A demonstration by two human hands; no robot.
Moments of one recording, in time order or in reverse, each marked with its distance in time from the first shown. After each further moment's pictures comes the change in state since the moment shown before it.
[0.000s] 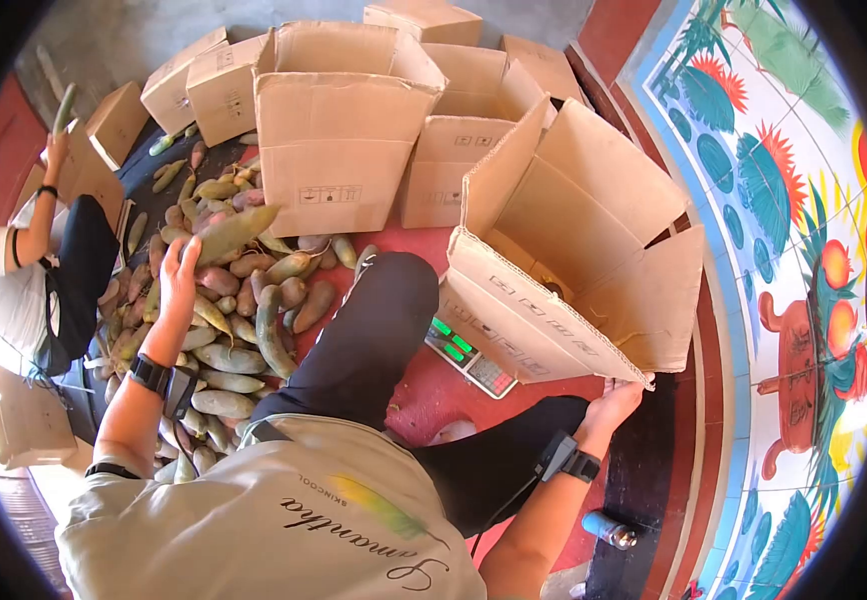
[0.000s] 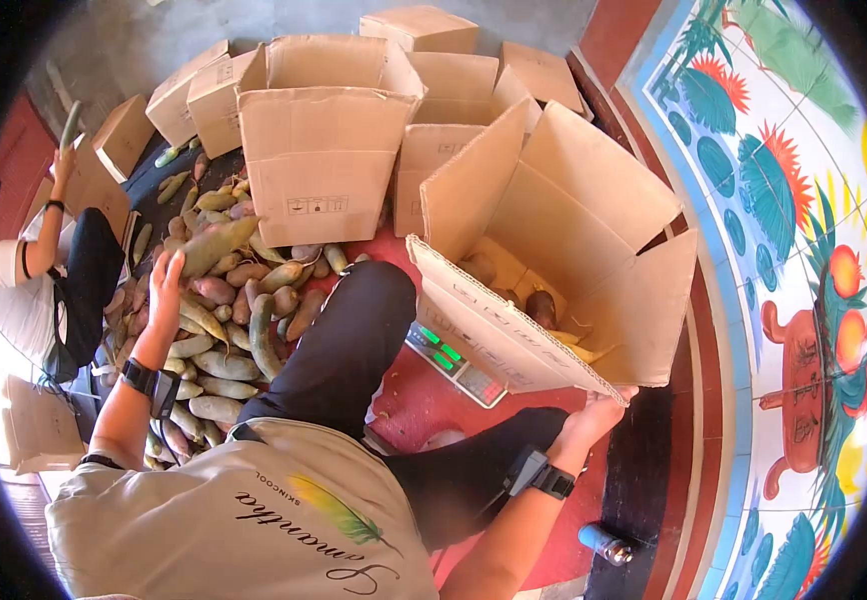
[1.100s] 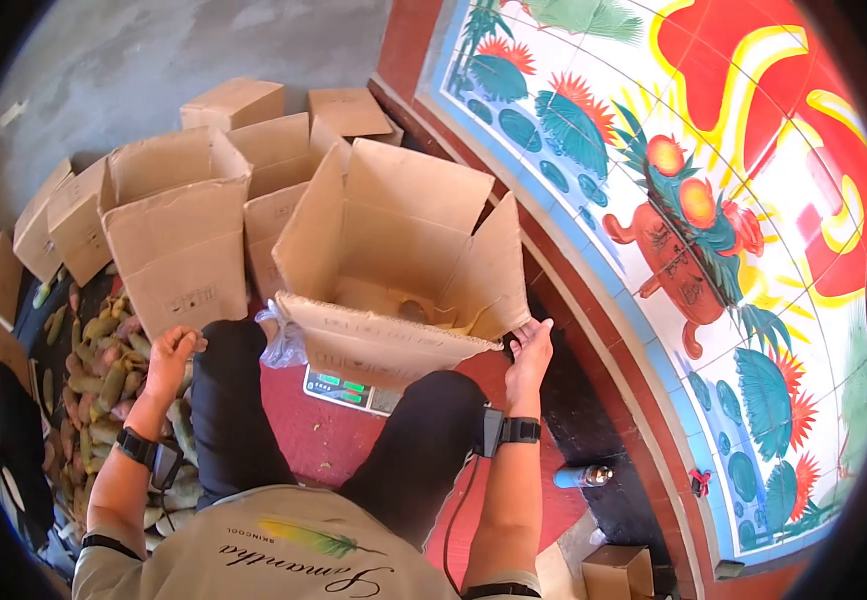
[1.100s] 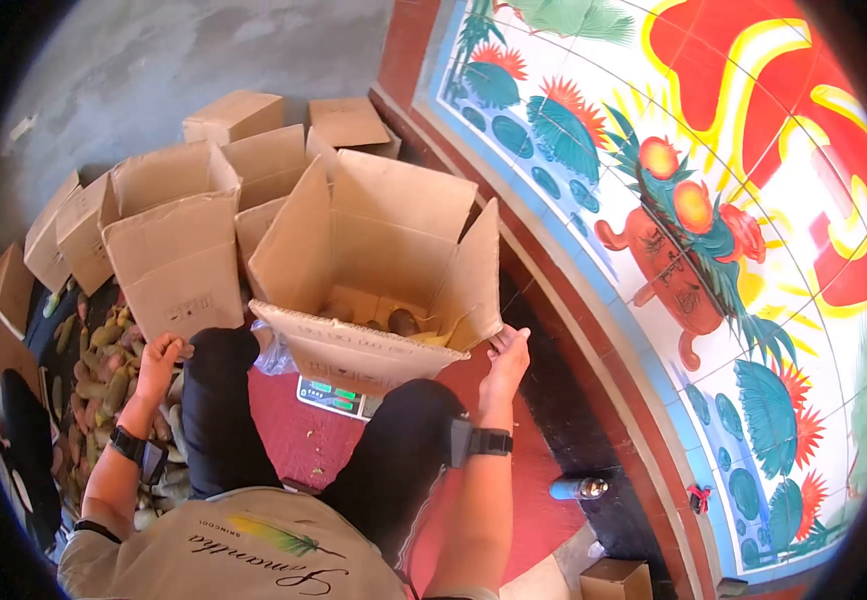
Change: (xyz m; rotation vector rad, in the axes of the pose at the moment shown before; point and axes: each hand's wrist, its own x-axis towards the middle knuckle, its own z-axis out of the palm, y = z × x) left_hand -0.002 0.052 0.134 -0.075 -0.584 0.122; right_hand 0.008 -0.067 -0.002 -0.088 0.037 -0.040
